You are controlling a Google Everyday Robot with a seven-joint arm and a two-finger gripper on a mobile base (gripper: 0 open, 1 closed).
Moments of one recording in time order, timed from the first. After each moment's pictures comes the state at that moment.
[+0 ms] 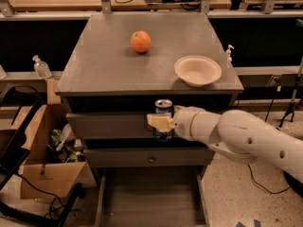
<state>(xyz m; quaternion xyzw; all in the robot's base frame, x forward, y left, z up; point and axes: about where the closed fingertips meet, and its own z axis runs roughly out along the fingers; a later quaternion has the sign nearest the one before) 0.579 -0.049 0.753 -0.23 0.80 0.23 0.49</state>
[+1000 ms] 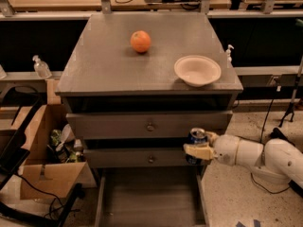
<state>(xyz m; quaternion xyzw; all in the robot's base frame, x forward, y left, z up) 0.557 -0.158 0.638 -0.33 0.72 0.34 0.50</state>
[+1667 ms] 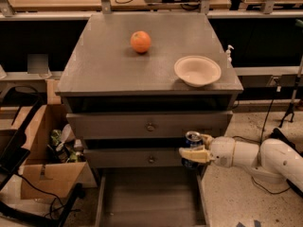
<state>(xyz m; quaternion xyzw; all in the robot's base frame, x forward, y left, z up) 0.542 -0.141 0.634 -0.35 0.71 0.37 0.48</state>
